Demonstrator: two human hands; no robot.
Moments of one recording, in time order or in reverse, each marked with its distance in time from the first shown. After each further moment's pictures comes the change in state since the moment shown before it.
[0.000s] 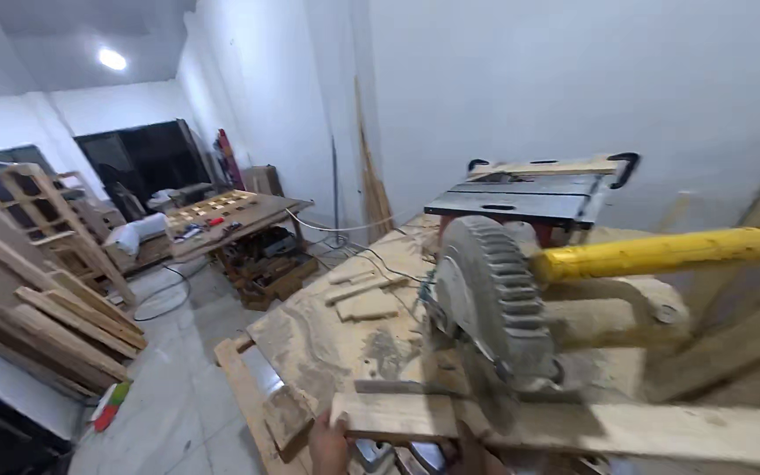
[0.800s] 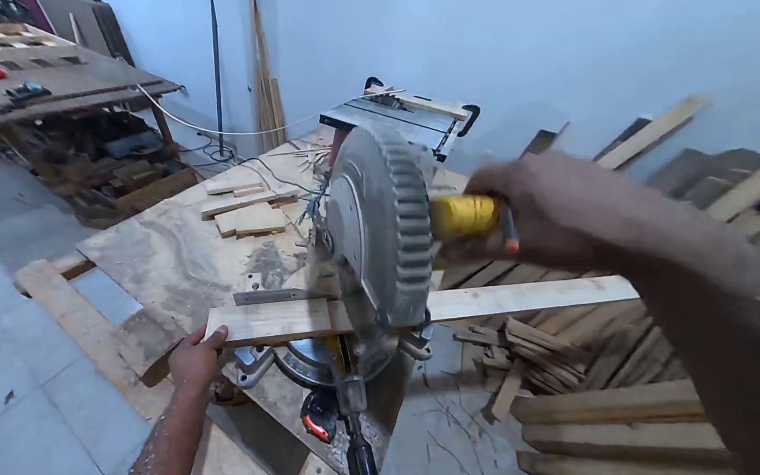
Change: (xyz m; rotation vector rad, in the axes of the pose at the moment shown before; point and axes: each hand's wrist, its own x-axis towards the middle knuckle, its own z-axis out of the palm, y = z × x) left_hand 0.021 0.001 -0.015 0.055 -0.045 -0.014; right_hand -0.047 -0.062 -0.369 -0.627 0.157 -0.526
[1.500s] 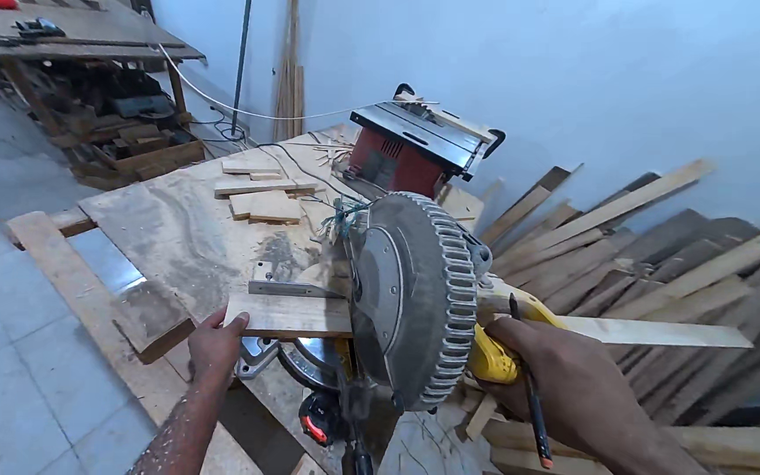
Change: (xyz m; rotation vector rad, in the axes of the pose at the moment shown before) left_hand -0.015 0.008 0.014 0.050 0.016 0.005; right_hand -0.070 -0.020 0.132 -0.134 0.355 -0.121
